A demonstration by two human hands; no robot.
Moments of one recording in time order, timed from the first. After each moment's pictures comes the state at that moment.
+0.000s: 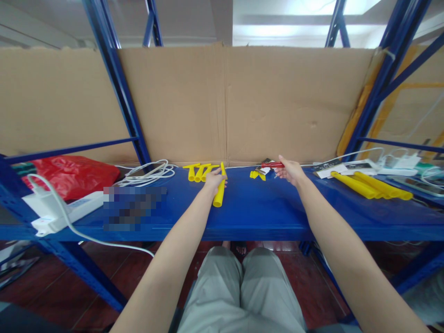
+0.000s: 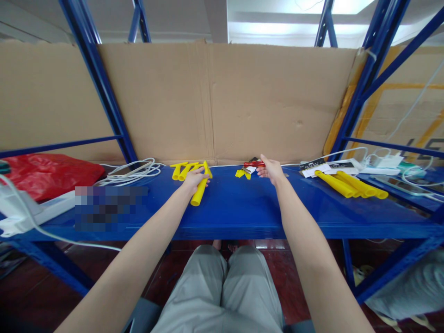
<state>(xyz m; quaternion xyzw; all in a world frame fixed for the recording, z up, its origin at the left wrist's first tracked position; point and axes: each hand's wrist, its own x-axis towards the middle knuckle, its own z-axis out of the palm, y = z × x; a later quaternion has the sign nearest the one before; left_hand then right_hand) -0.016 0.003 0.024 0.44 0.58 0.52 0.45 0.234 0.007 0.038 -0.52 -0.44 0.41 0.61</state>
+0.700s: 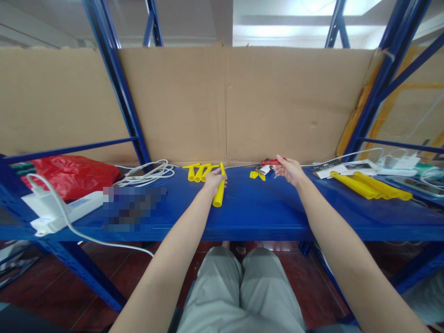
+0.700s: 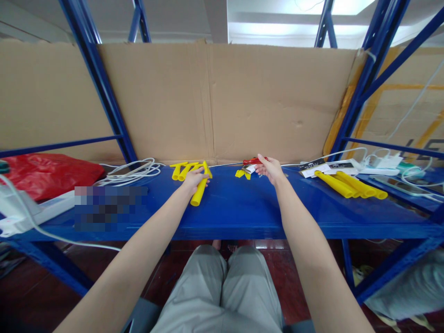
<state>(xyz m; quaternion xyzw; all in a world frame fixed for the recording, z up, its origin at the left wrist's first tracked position) -0.017 0.008 0.021 0.43 0.57 0.53 0.45 0.235 0.010 0.036 -0.44 -0.48 0.43 0.63</state>
